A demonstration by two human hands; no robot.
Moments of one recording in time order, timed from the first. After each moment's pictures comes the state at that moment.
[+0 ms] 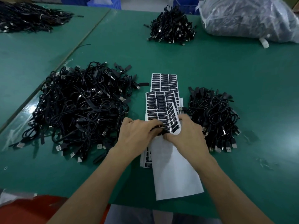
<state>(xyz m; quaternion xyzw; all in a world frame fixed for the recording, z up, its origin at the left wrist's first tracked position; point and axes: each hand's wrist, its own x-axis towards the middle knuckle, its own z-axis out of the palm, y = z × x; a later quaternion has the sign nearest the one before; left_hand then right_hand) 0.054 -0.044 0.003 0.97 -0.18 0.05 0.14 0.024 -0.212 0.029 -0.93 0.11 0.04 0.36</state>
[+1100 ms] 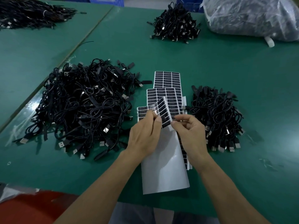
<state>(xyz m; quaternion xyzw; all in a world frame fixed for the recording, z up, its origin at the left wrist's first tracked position) 0.043 -0.062 -0.011 0.90 -0.08 0.06 0.43 0.028 -0.209 0.001 -0.72 0.15 -0.04 0.68</state>
